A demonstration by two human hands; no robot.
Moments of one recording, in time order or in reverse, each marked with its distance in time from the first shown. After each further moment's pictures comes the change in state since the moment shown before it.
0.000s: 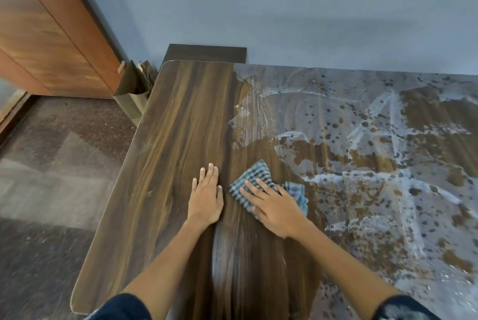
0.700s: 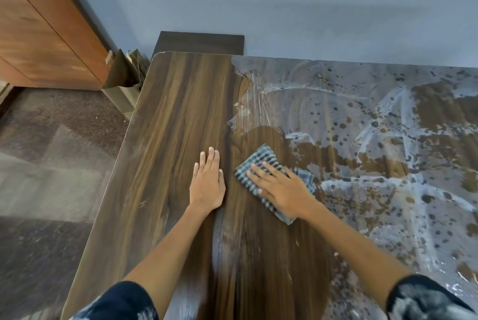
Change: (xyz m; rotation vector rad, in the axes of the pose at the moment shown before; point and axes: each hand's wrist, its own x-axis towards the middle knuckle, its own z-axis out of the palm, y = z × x) left_hand 0.060 0.002 -0.002 0.032 0.030 0.022; right_hand 0.041 0.047 -0.018 -0.060 -0.013 0.003
